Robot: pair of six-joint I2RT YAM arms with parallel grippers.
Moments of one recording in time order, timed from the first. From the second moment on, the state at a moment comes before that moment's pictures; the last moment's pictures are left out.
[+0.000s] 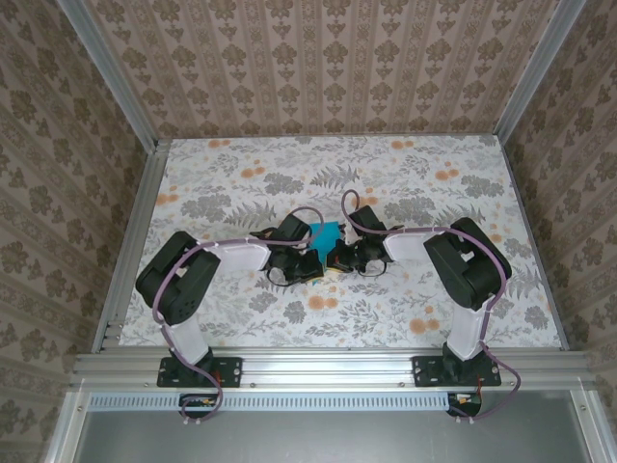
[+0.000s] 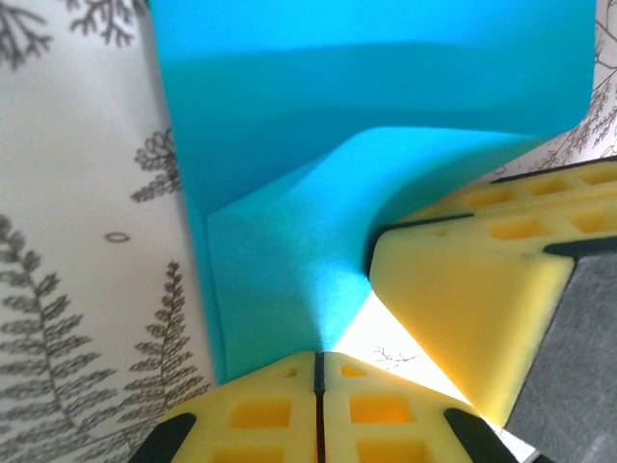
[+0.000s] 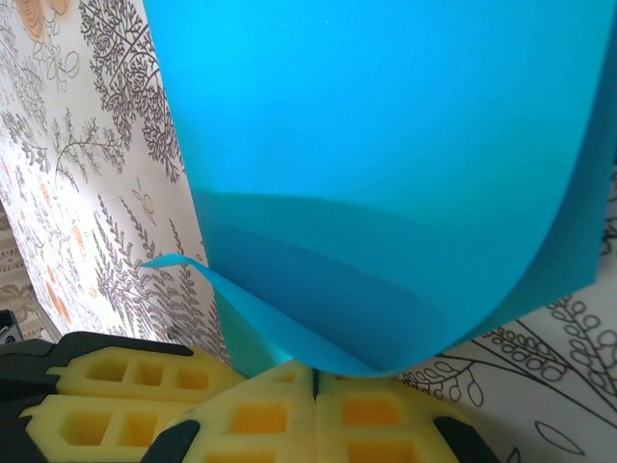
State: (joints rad) left arm -0.75 1.76 0.89 -0.24 0.43 -0.88; right arm 0.52 1.87 0.92 -0.08 -0.55 0.76
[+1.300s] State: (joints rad) left arm -0.76 1.65 0.88 -0.28 0.35 -0.84; right arm 0.52 1.88 0.94 -0.09 -0.55 0.76
